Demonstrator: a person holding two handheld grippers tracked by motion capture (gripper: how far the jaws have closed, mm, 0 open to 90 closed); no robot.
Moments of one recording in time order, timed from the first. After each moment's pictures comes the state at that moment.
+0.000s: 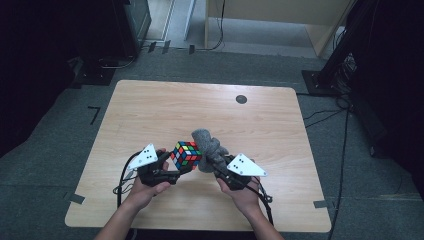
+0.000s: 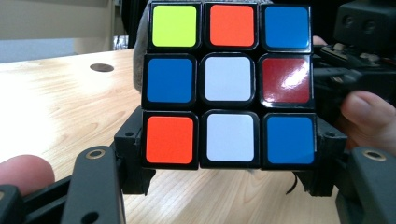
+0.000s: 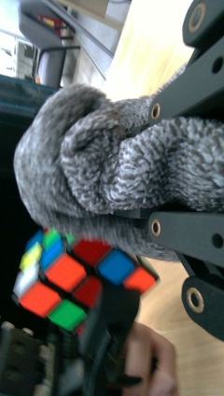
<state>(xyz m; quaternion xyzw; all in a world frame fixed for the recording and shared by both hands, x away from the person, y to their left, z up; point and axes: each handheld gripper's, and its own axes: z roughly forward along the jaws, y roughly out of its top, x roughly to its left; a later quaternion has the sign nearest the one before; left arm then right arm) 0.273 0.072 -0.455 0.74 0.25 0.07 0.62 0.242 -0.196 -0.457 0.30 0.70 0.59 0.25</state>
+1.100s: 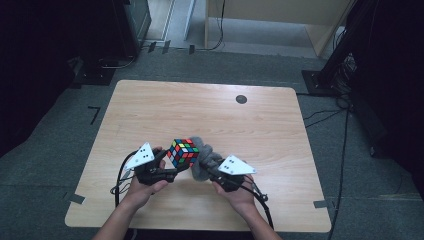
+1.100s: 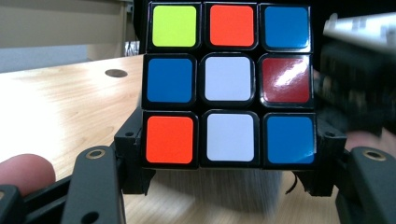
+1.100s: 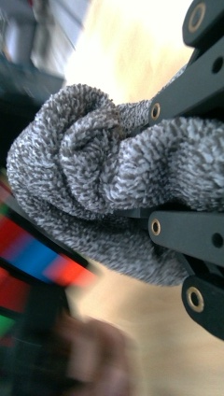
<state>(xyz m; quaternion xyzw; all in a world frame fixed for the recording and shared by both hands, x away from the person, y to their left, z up) 0.274 0.077 -0.453 0.74 0.26 0.08 0.62 0.250 -0.192 -0.473 0.31 0.72 0.58 0.21</state>
